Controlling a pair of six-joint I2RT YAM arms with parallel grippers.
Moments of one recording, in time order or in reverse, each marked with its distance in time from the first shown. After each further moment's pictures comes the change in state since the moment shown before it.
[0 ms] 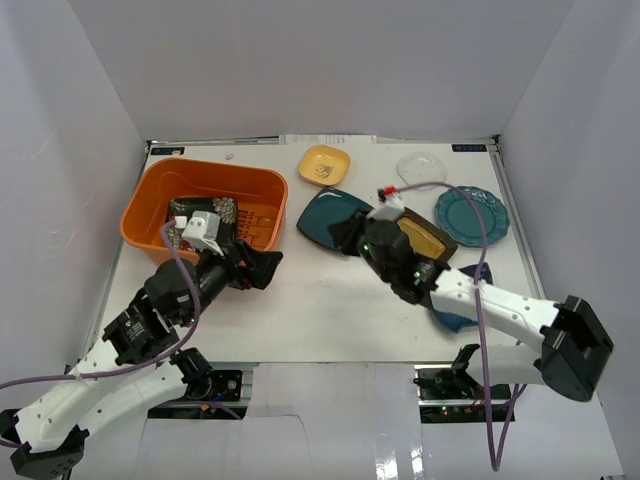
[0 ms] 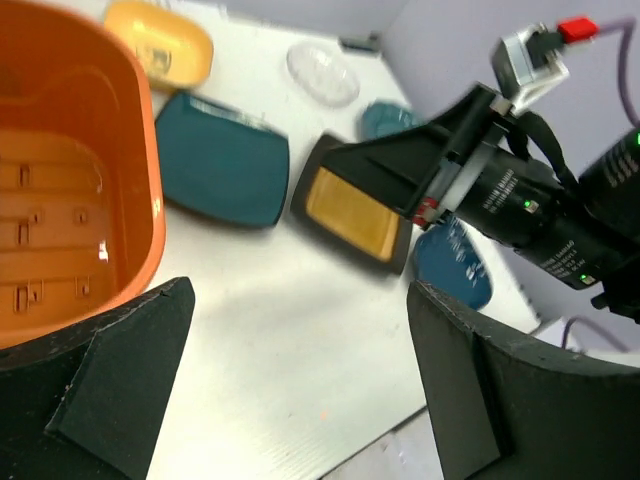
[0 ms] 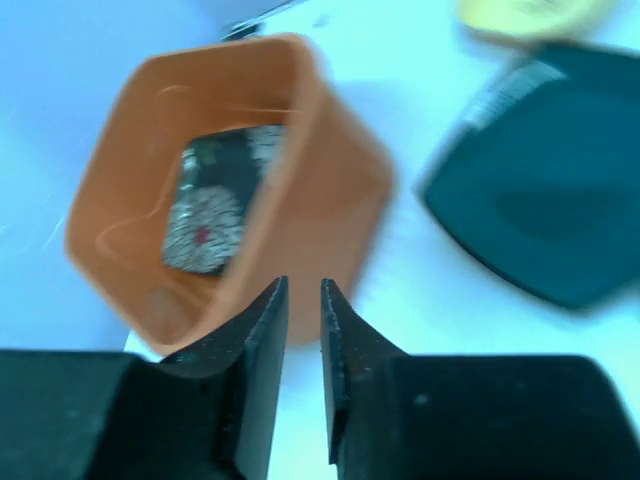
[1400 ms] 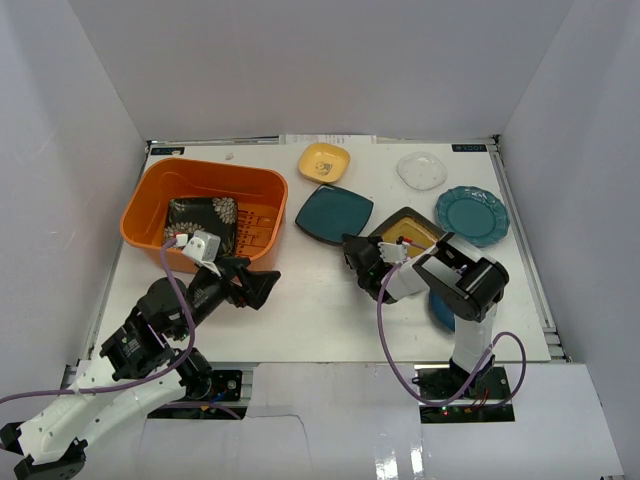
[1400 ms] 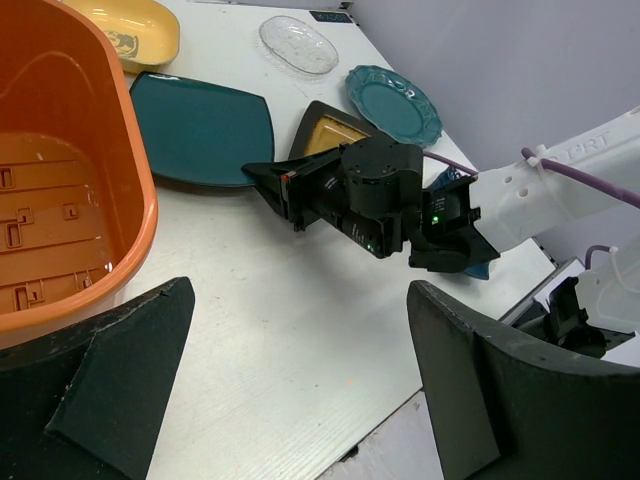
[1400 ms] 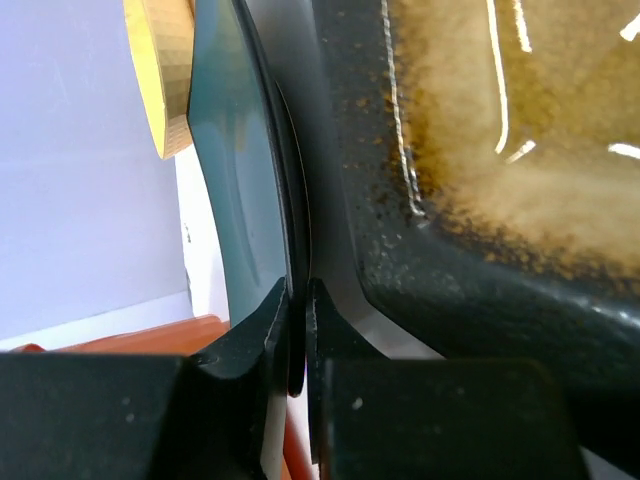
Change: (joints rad) left arm 0.000 -0.162 -0.188 0.029 0.125 0.105; right arm -0.148 0.570 -0.286 0.515 0.301 0.996
